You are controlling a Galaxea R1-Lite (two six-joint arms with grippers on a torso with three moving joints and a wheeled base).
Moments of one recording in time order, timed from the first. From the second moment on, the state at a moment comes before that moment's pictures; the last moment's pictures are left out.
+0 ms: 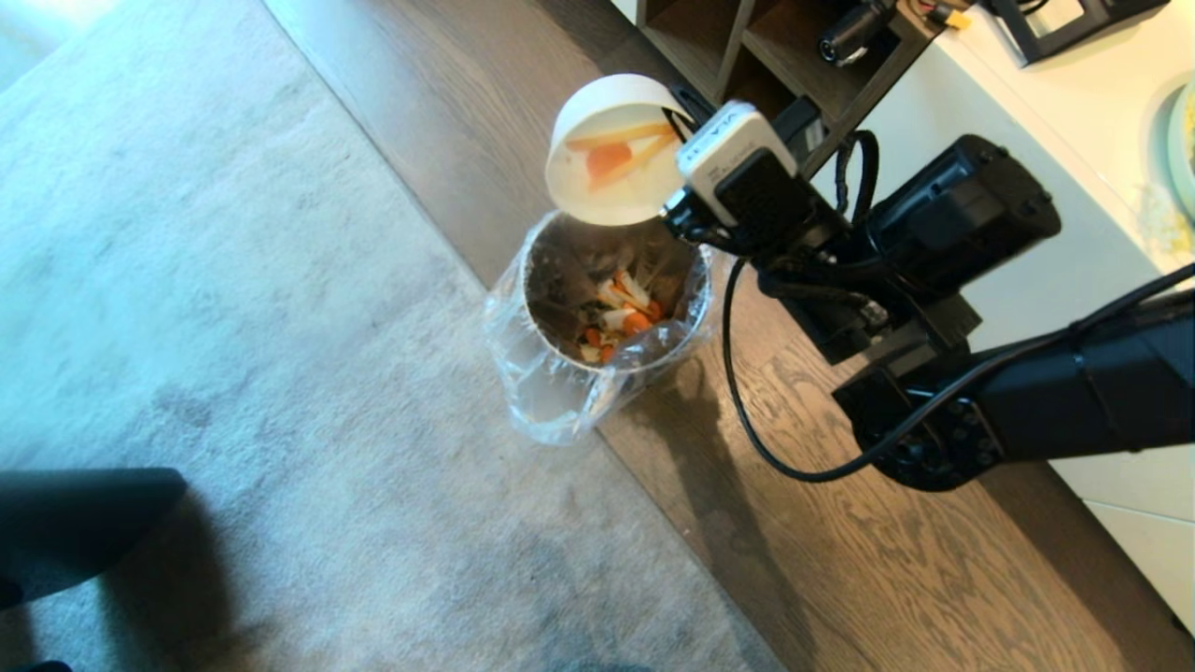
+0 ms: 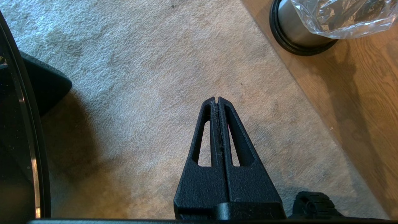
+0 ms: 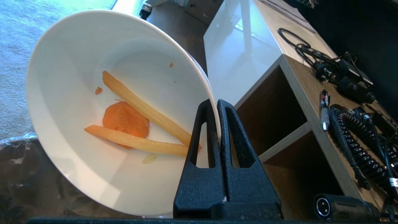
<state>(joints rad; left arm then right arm) 0.00 0.00 0.00 -0.01 0.01 -0.08 0.69 1.97 -1.23 -1.43 0.03 -1.02</state>
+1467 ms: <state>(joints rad) 0.00 0.00 0.00 -0.01 0.01 -0.08 0.61 2.00 -1.29 -1.51 0.33 -0.79</state>
